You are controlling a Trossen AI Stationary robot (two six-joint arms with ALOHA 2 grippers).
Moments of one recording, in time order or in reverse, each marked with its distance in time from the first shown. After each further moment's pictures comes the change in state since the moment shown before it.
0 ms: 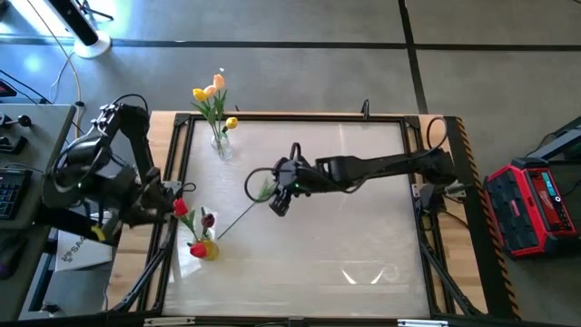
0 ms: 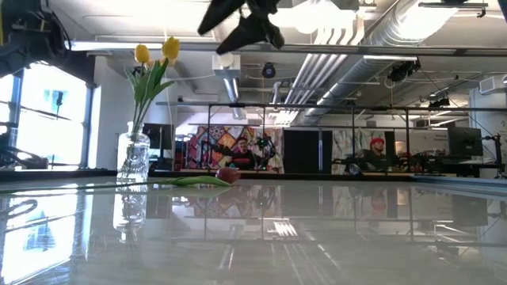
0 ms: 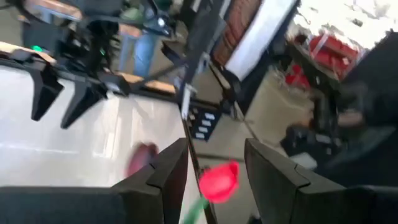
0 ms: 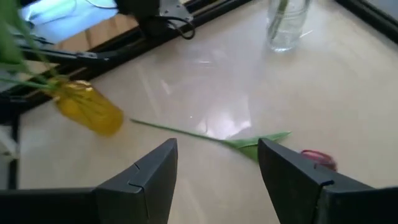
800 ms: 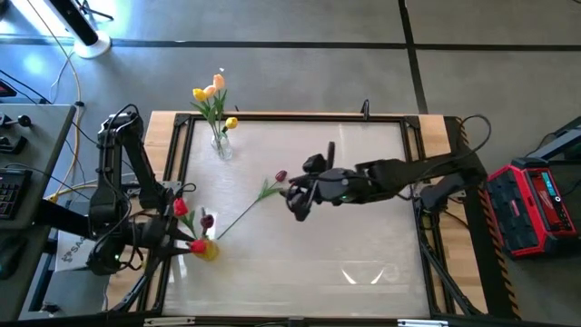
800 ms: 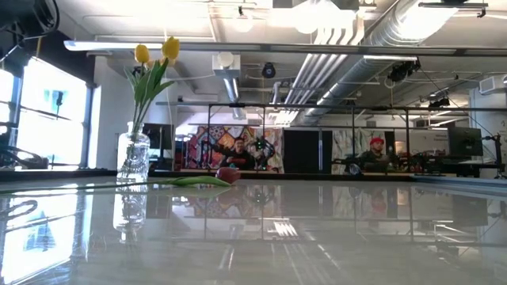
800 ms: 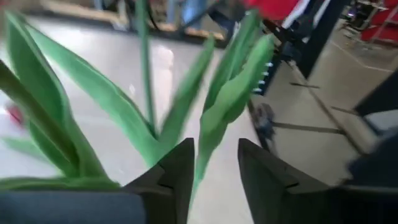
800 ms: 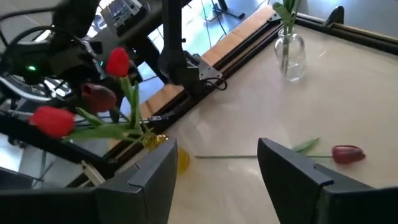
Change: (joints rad) left arm -0.030 0.225 -0.374 -0.001 -0.065 -0.420; right arm 0.160 -0.238 0.000 -0.028 0.207 0.283
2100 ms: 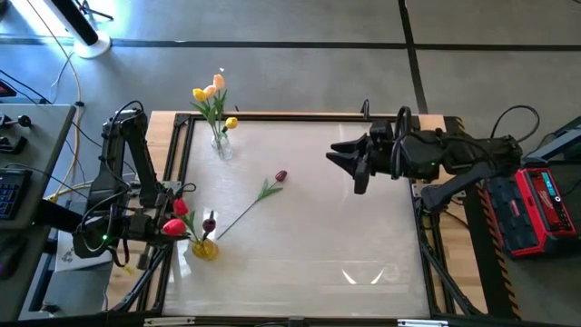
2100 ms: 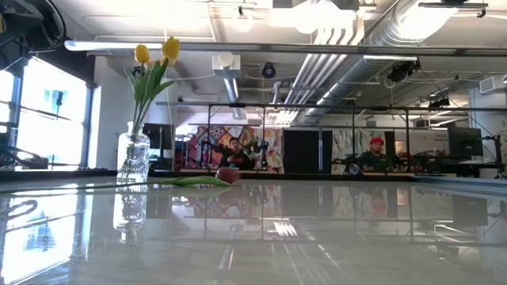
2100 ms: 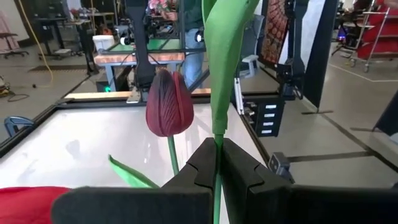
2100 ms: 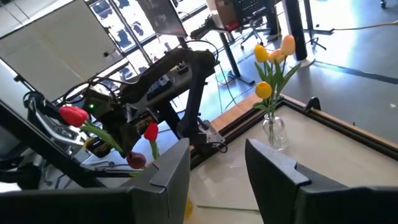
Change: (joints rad) left arm 0.000 -0.128 -0.004 0.317 -0.174 0.621; right arm 0.038 -0.316 0.000 -0.040 0.125 -0.191
